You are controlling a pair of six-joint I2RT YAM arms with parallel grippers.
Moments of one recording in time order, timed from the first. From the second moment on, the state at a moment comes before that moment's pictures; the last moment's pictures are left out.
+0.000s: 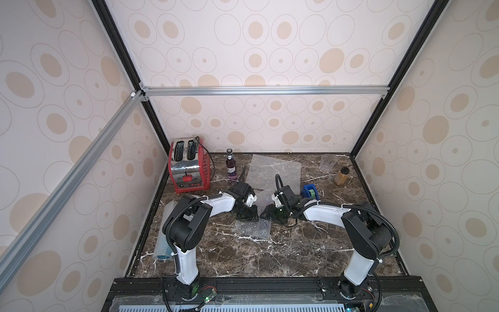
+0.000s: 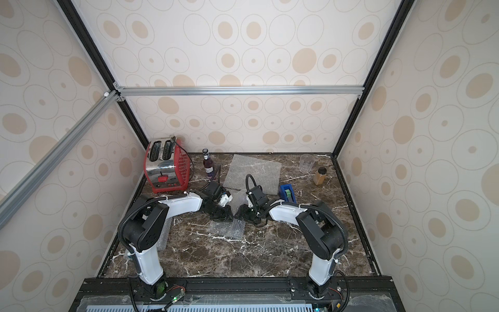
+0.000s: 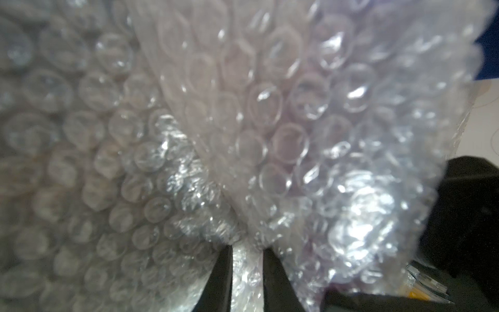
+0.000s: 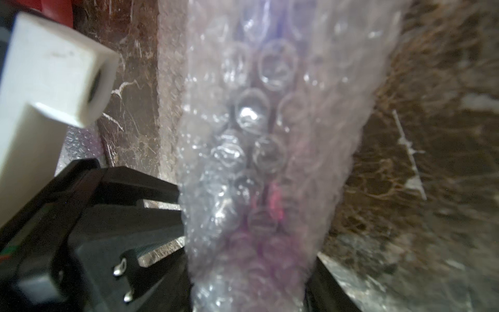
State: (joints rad) left arm -0.53 1.87 1.08 -0.45 0.49 -0.41; right arm 0.67 1.78 1.00 -0.22 -0.35 0.82
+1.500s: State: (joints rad) left arm -0.36 1.84 1.06 -0.42 0.41 -0.45; right arm 0.72 1.89 1.26 -0.55 -0.21 0.73
